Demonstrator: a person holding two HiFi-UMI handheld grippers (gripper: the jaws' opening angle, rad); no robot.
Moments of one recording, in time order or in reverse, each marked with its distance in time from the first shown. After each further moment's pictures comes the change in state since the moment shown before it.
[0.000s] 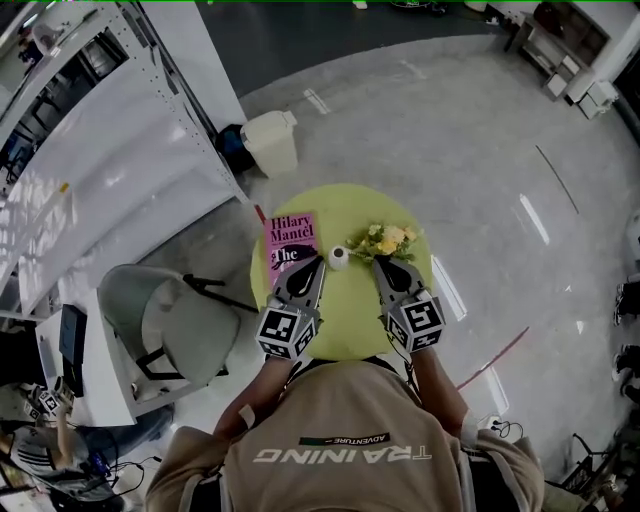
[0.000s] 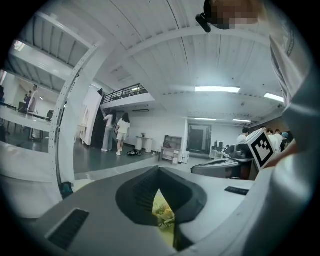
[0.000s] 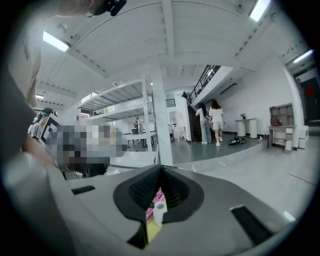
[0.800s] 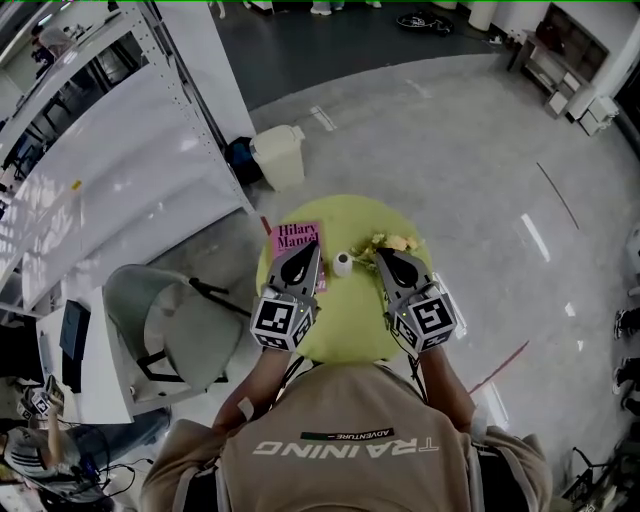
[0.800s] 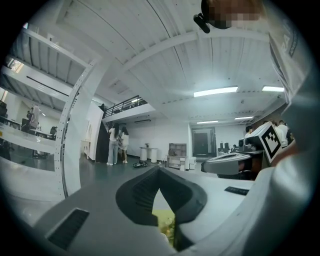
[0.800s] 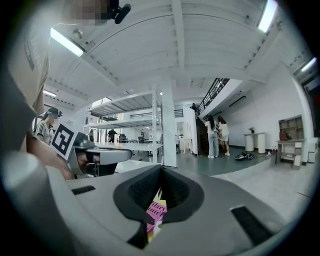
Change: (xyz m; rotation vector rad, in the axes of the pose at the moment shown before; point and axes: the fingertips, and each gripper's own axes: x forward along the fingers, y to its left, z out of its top) left arm -0.020 0.008 0.063 0.088 -0.113 0.064; right arm -0.023 0.027 0.071 -0.094 -0.128 0.066
